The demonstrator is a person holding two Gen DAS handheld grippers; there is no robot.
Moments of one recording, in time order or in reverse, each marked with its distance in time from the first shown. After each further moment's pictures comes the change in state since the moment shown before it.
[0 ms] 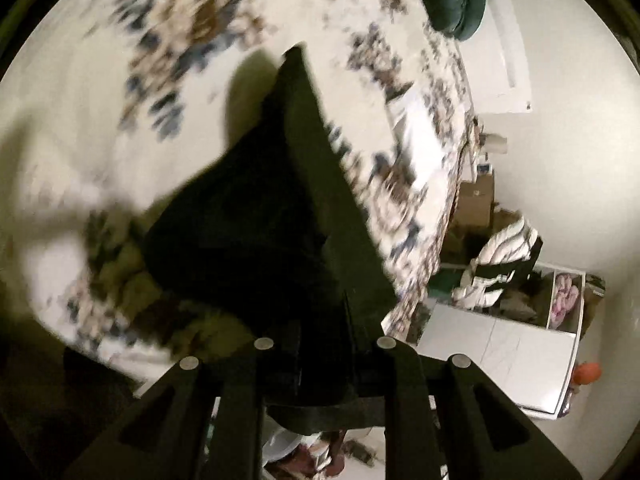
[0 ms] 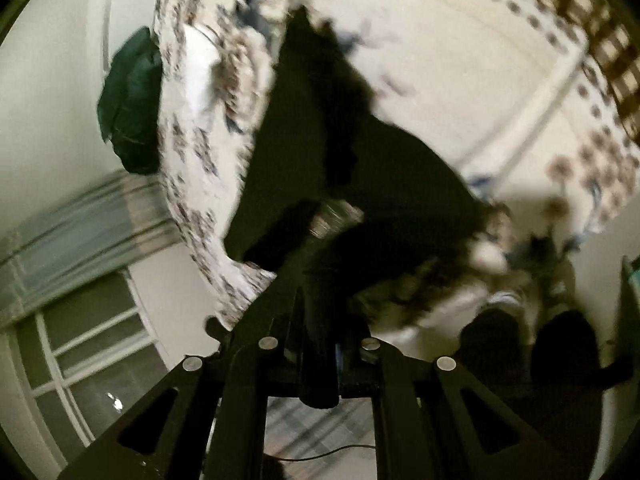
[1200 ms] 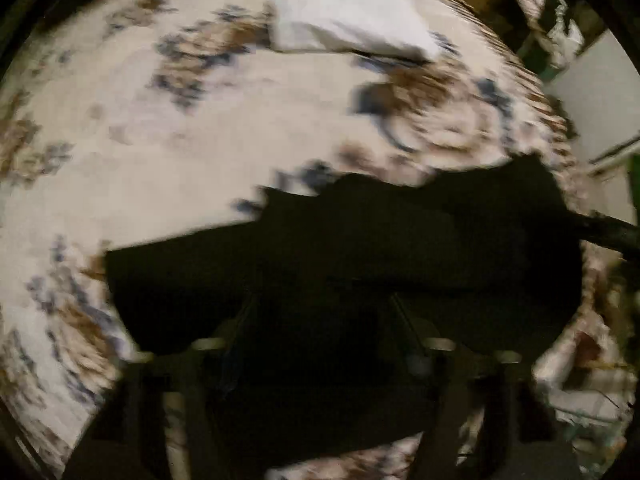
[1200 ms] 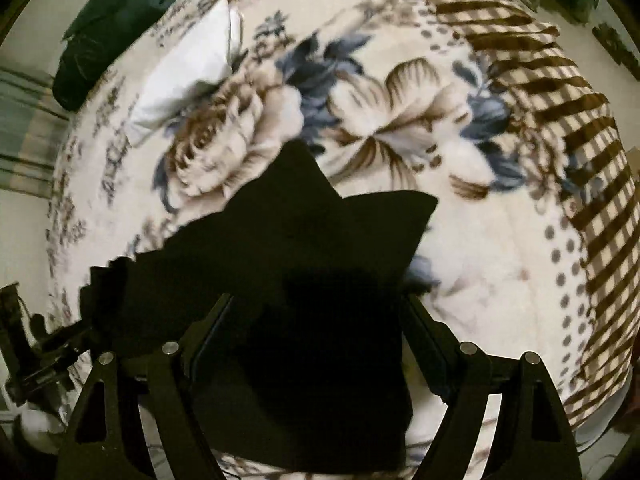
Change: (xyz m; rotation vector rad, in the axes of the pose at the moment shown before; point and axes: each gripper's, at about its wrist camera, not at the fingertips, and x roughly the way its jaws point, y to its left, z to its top) left arm 0.167 -0.088 0.066 1.000 0.163 0.605; right arm 0.133 0.119 0.148 -0.513 -0.223 -0.596
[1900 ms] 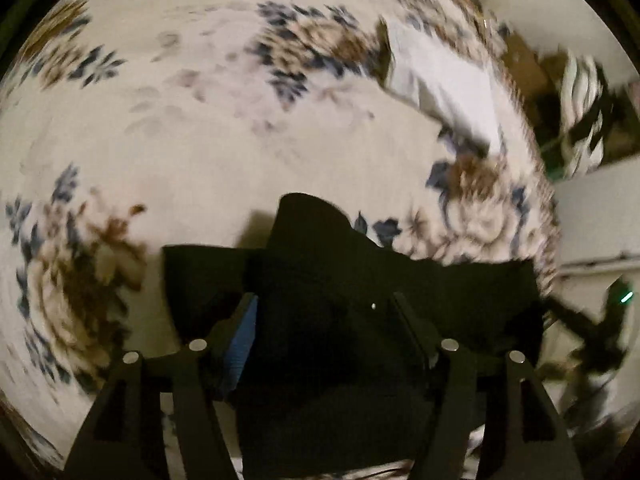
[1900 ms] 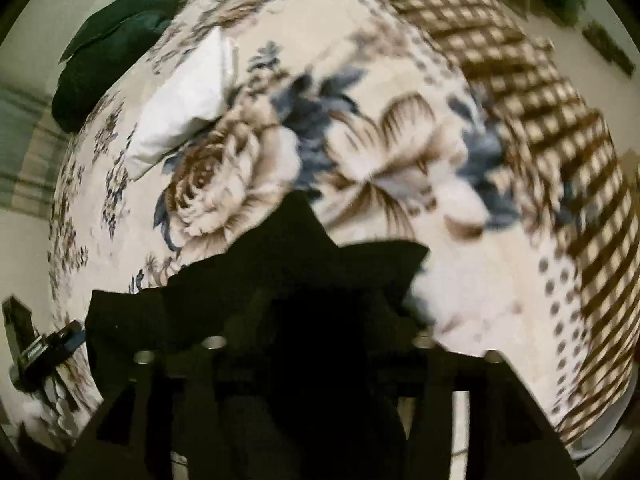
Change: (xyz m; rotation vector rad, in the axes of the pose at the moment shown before) left arm 0.006 0.077 0.023 -0.304 -0.003 -0.161; right arm -0.018 0.004 0.023 0.004 -0.093 -0.002
